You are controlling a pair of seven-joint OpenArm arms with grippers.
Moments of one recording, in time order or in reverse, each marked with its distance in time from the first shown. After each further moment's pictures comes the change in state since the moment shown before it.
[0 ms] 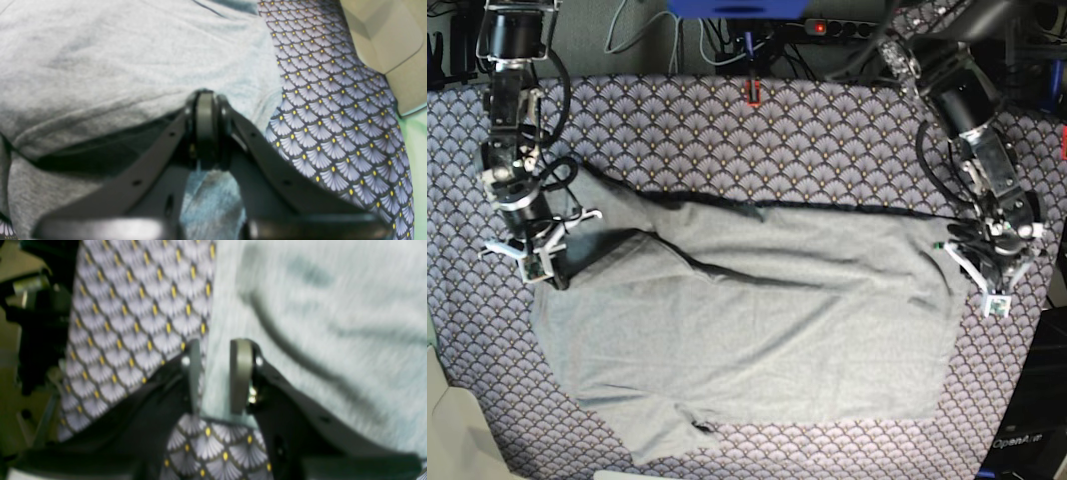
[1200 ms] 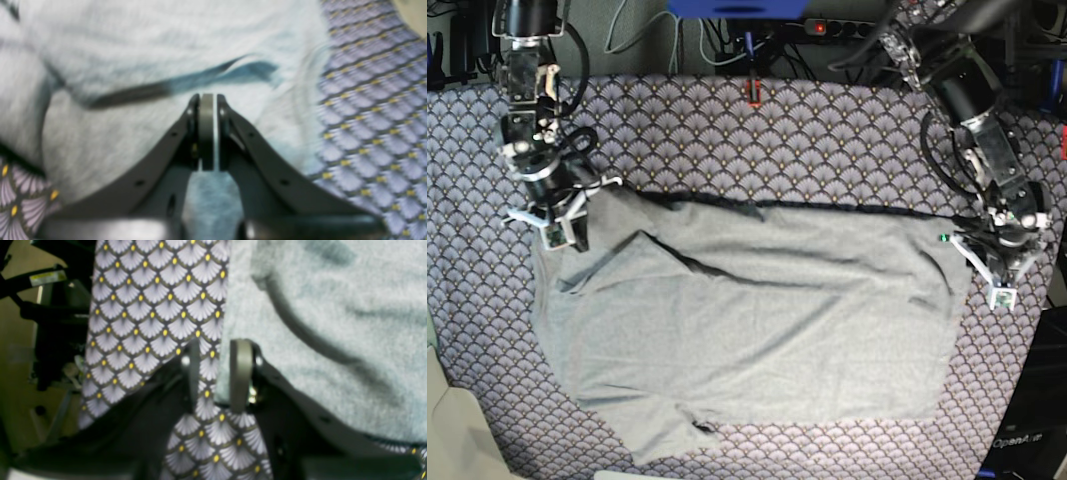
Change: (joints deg) left arm 2.3 -0.3 0.0 1.9 -0.1 0.0 -1.0; right arm -4.6 -2.8 -1.9 -2.1 -0.2 0.0 0.3
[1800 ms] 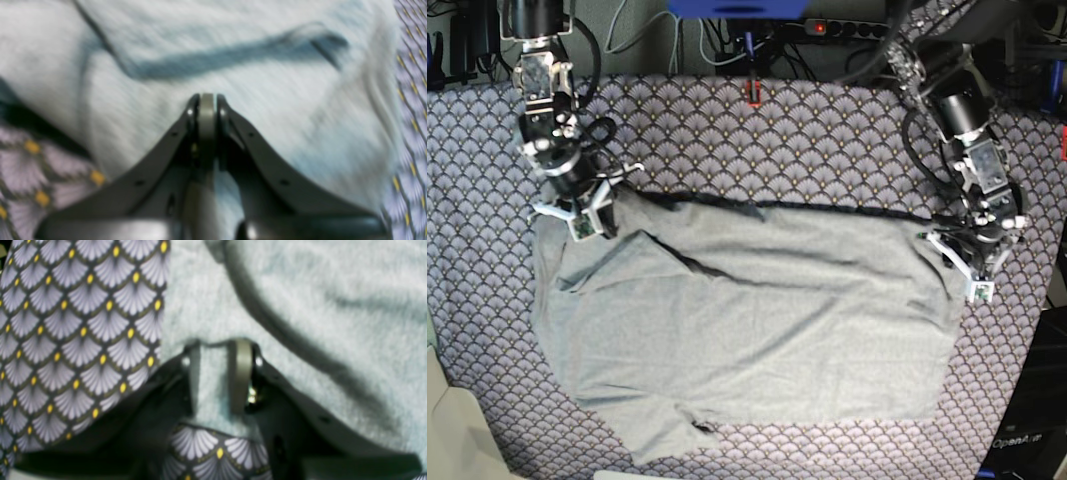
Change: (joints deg) left arm -3.0 -0.7 -0.2 -16.0 -0.3 1.0 -8.7; right arm 0.9 0.3 -5.6 -3.4 -0.5 0.0 0.1
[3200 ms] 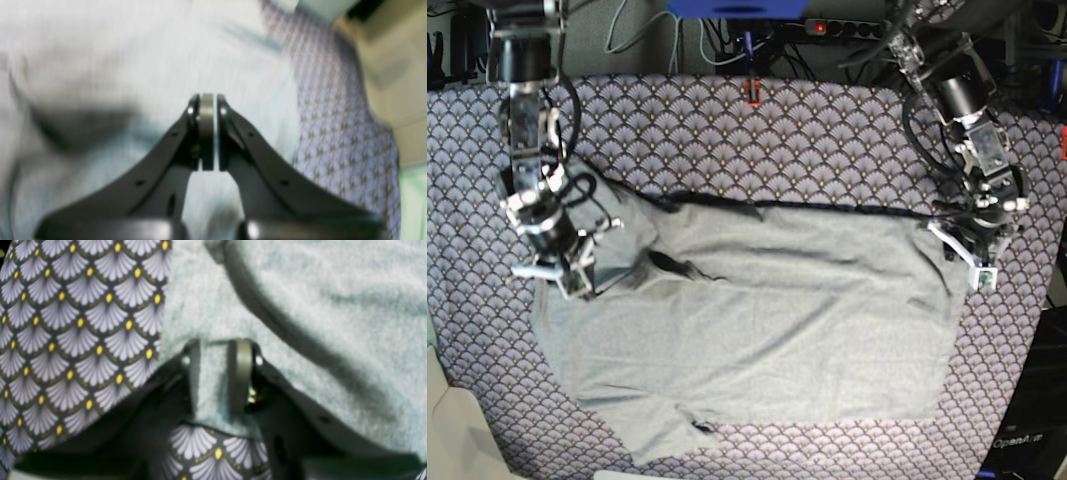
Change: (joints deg) left arm 4.2 -0.1 -0.1 2.6 -2.3 -0.1 -2.9; right arm 6.7 2.4 0.7 2.7 -8.4 0.3 -0.2
